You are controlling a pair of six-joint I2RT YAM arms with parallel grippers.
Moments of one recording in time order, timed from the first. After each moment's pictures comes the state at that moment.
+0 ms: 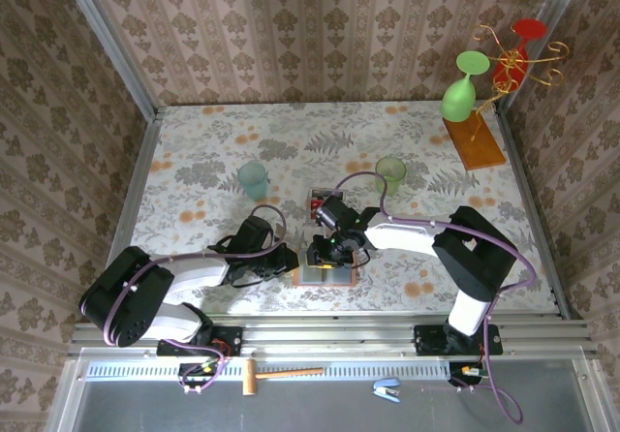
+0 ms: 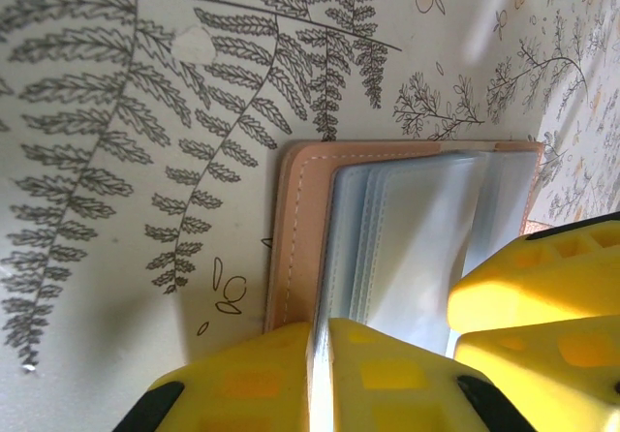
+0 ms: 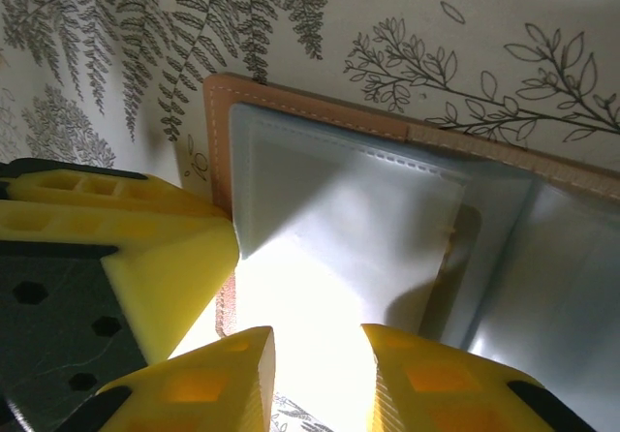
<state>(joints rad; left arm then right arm) -0.69 1.36 0.36 0.12 0.47 -0.95 0.82 1.75 0.98 -0.38 -0.37 0.84</state>
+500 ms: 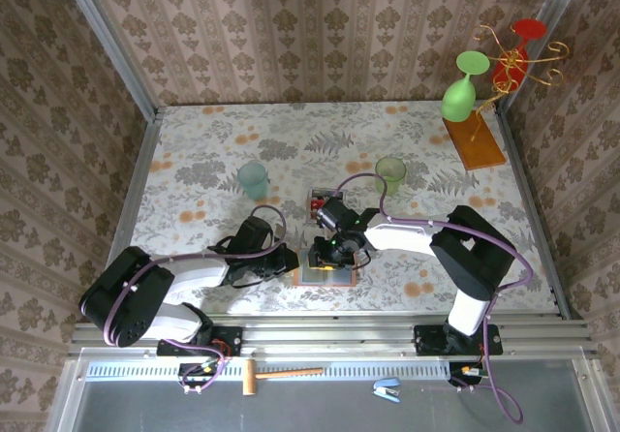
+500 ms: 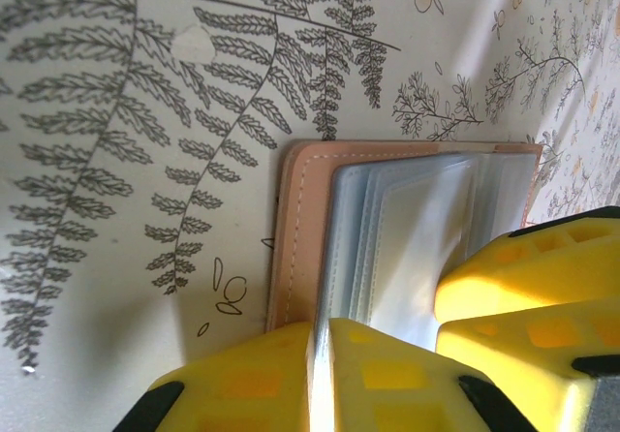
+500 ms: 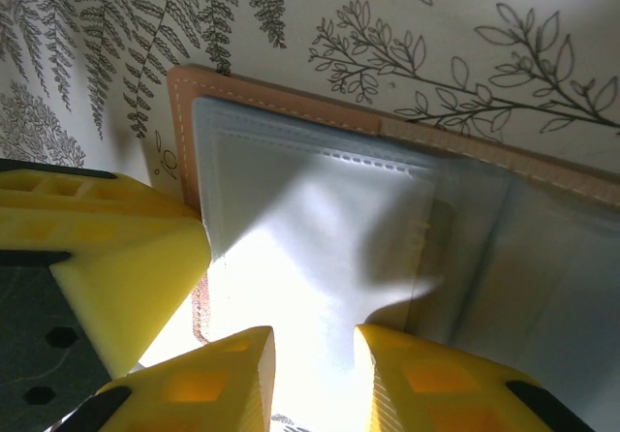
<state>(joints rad) -0.69 1.36 0.36 0.13 0.47 -0.95 0.82 1.75 0.97 -0.38 -0.37 0.84</state>
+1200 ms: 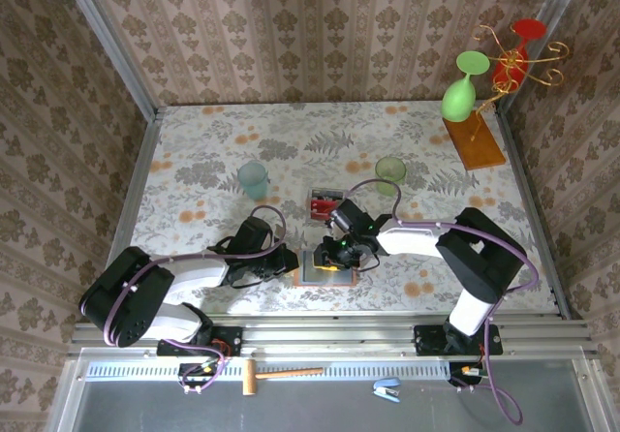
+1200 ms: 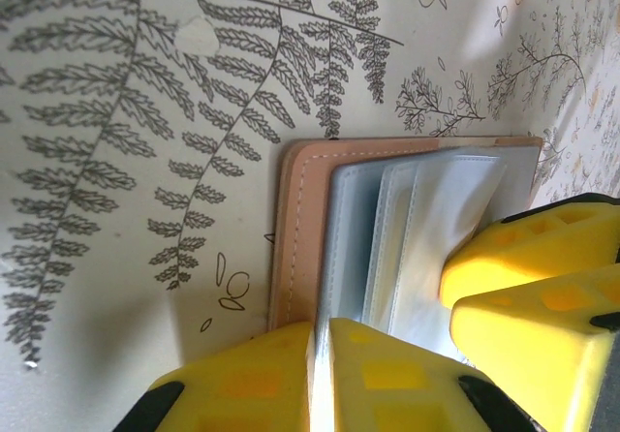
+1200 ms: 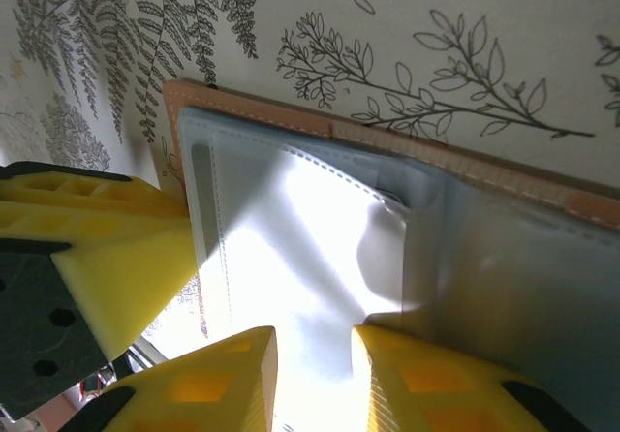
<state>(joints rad) -0.69 1.36 0.35 0.12 0.47 -0.95 0.76 1.70 0.82 -0.17 -0.47 0.87</state>
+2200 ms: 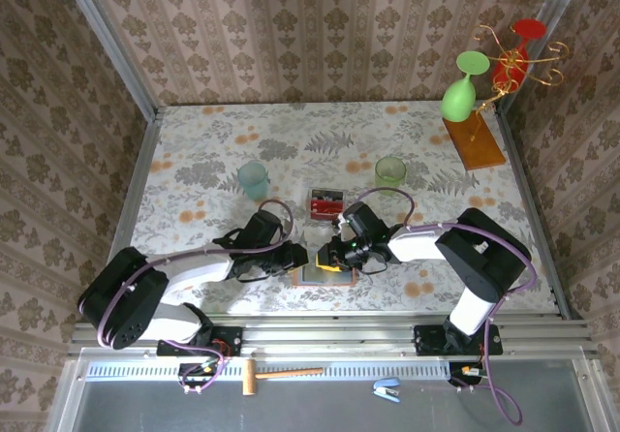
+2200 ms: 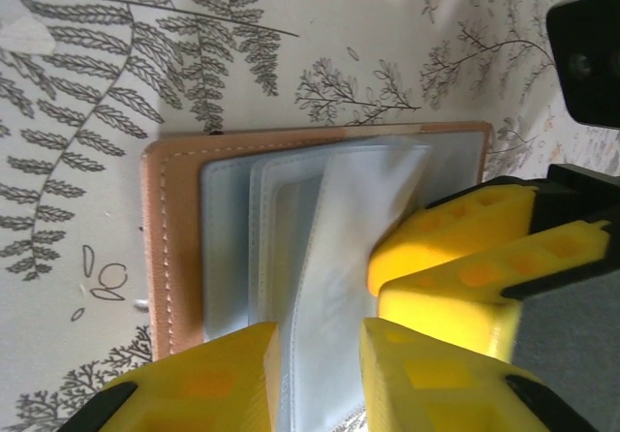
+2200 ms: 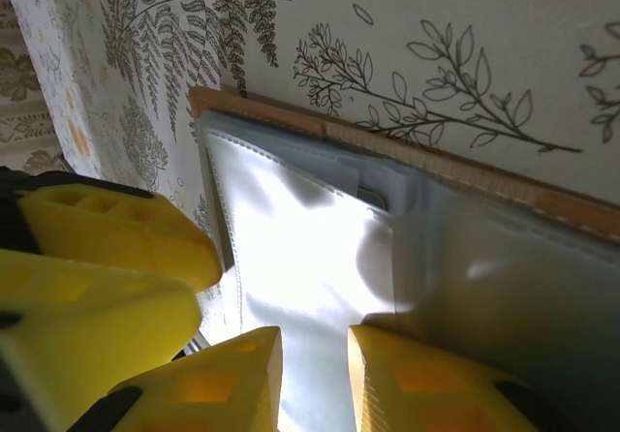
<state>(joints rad) -0.76 1.35 0.47 -0.02 0.44 -0.98 0.70 1.70 0.66 0.13 -0.60 0.92</state>
